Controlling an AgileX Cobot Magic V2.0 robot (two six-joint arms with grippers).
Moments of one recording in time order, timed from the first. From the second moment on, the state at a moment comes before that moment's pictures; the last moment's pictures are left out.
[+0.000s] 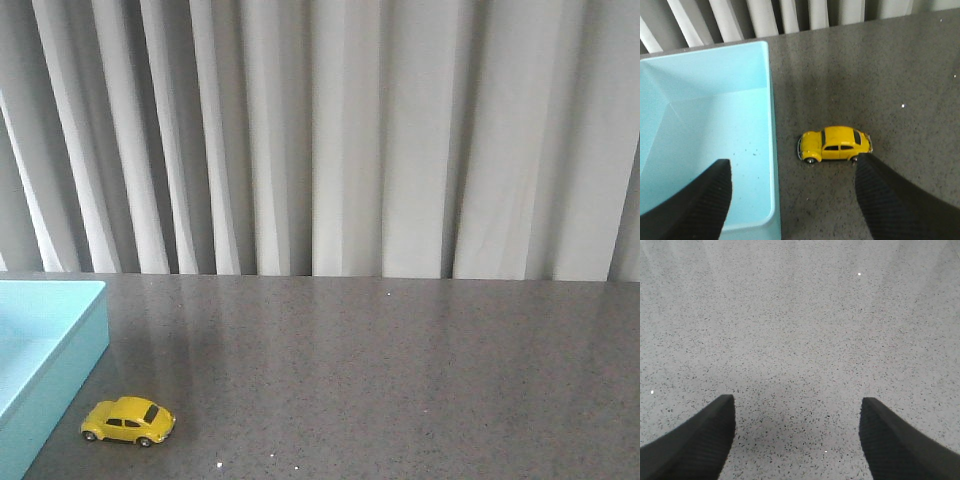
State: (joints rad) left arm -0.02 0.91 -0.82 -0.01 0.43 0.05; right arm -0.10 0.62 -0.69 0.09 0.74 -0.17
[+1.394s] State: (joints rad) left arm -0.02 1.94 -1.64 -0.29 1.02 1.20; right arm -0.10 0.62 -0.69 0.09 0.74 -0.17
